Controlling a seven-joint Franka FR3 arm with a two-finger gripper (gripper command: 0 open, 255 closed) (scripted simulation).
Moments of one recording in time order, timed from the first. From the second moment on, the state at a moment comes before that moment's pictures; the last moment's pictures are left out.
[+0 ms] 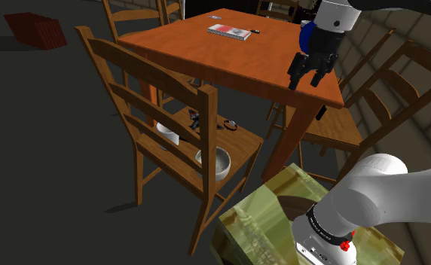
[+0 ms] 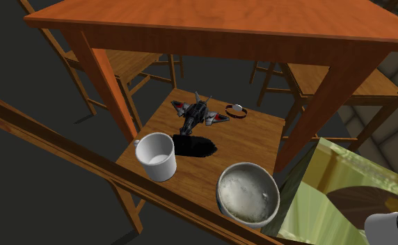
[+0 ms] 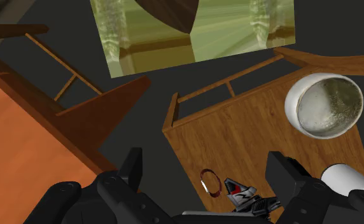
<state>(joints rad) -0.02 -0.80 -0.05 -2.29 -0.04 1.48 0.15</state>
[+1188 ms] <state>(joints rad) 0.05 -0.42 0.13 -2.29 0.08 1.88 0.38</state>
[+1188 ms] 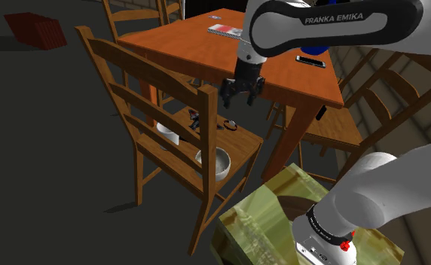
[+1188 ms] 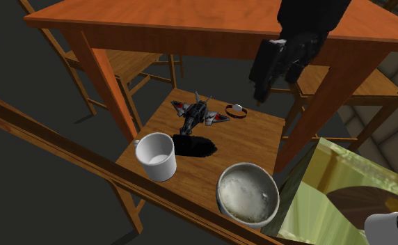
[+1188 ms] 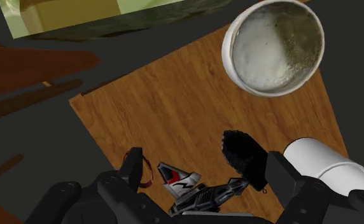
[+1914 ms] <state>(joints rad) 0.09 -0.05 0.23 -2.12 0.06 2.09 0.53</state>
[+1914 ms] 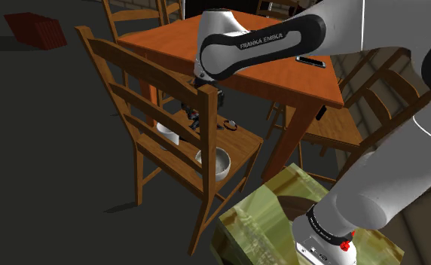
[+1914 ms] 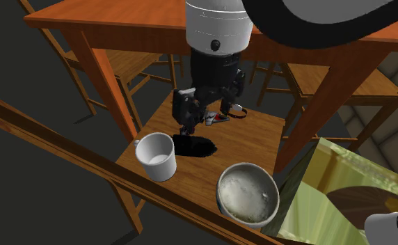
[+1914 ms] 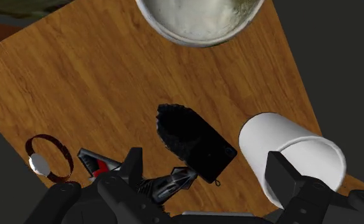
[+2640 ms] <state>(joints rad) 0.14 0.26 0.26 -1.91 -0.02 2.20 0.65</state>
